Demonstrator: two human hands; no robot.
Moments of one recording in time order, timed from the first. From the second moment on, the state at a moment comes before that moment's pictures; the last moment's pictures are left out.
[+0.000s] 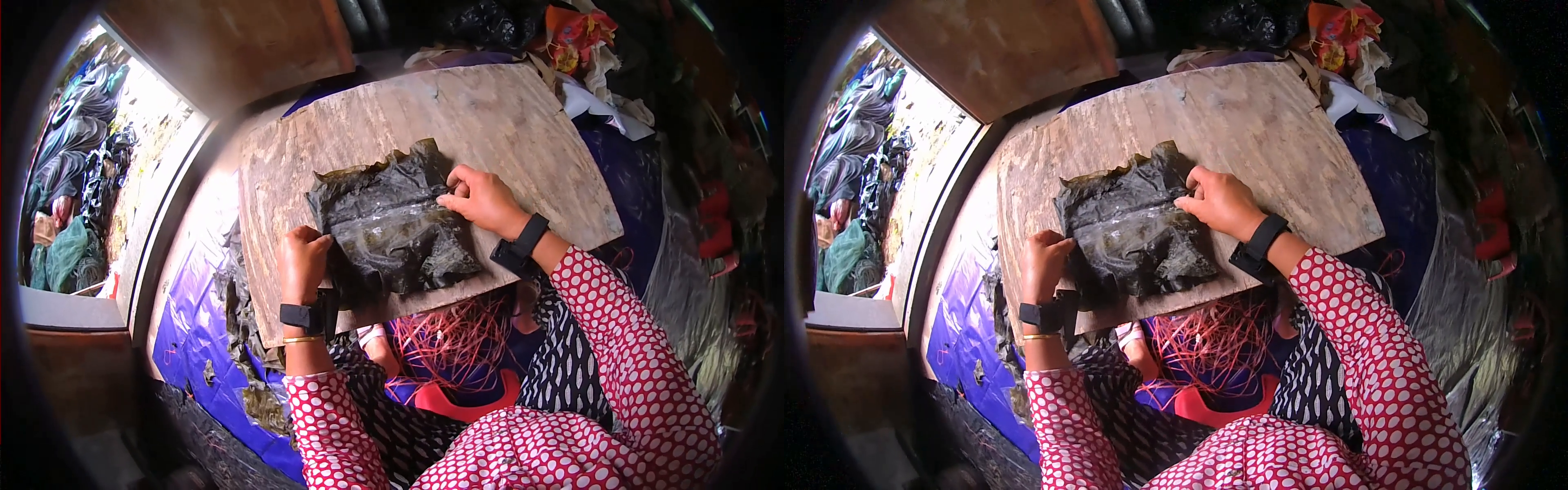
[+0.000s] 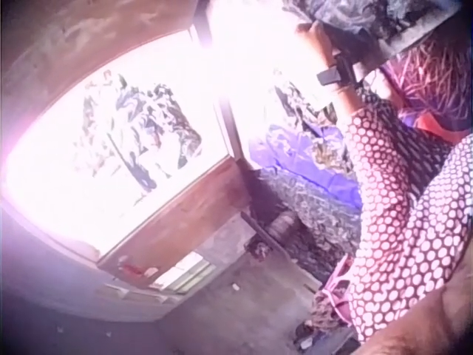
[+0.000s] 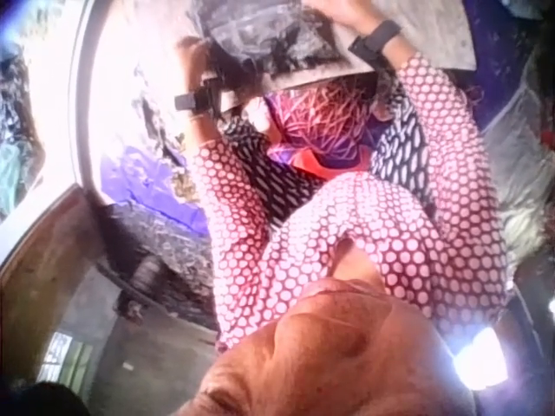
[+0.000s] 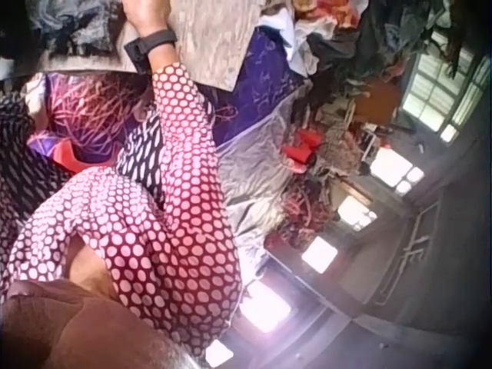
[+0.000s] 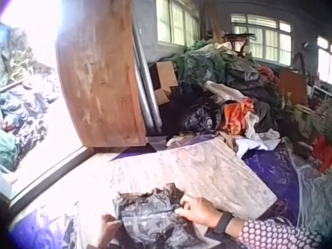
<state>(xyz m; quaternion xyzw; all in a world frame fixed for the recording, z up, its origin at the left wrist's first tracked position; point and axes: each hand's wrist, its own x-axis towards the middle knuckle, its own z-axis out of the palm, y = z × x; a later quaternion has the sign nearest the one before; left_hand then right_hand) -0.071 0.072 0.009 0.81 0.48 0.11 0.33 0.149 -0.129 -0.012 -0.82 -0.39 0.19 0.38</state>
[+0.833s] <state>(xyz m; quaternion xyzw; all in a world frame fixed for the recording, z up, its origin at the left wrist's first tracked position) -0.002 0.074 0.004 0.88 0.40 0.25 0.09 0.103 -0.174 0.011 -0.70 -0.30 0.49 0.42</state>
